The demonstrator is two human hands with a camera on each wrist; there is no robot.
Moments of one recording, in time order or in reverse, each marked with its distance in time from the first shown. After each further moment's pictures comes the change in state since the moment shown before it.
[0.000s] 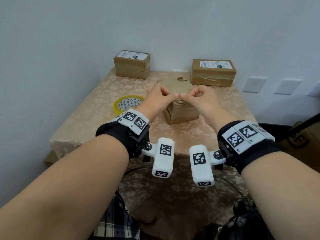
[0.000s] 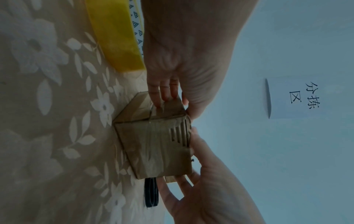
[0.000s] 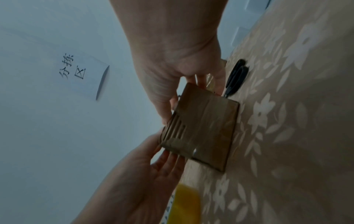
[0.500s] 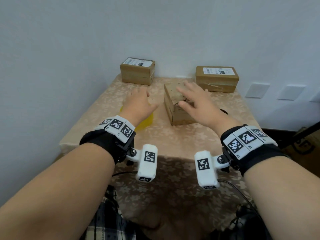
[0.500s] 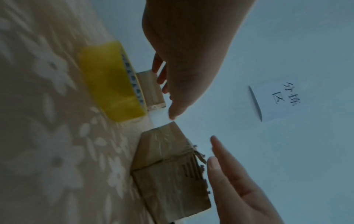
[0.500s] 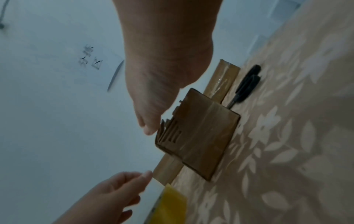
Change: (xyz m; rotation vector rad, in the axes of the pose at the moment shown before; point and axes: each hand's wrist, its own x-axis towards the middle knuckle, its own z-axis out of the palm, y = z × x) left_hand 0.004 -0.015 -0.060 0.868 0.149 0.089; right_hand -0.002 -0.011 -0.002 -0.555 -0.258 -0.452
